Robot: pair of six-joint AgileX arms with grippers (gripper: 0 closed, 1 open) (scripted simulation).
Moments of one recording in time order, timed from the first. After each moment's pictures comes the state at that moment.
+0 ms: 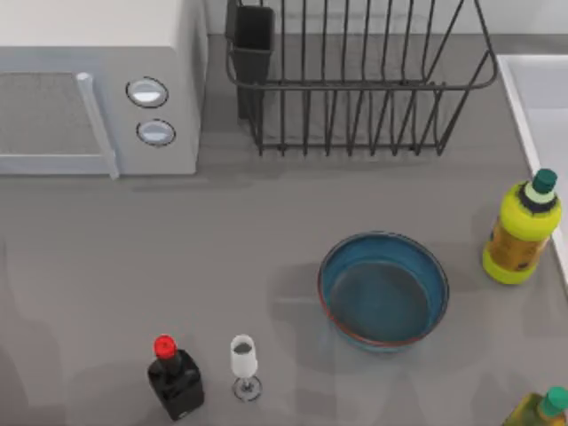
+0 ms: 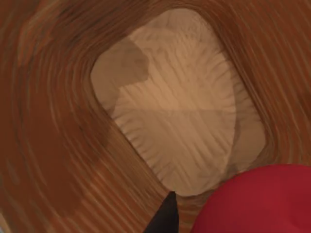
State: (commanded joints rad) left arm 0.39 1.32 0.86 -1.03 -0.14 3.54; right arm 0.00 0.00 0.00 0.00 0.00 0.00
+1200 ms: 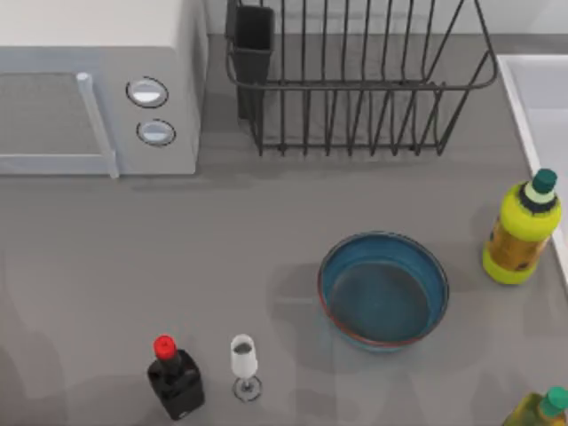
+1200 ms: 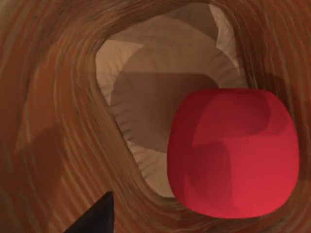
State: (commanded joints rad) left arm 0.40 1.26 0.78 -0.95 -0.14 3.35; right arm 0.00 0.00 0.00 0.00 0.00 0.00
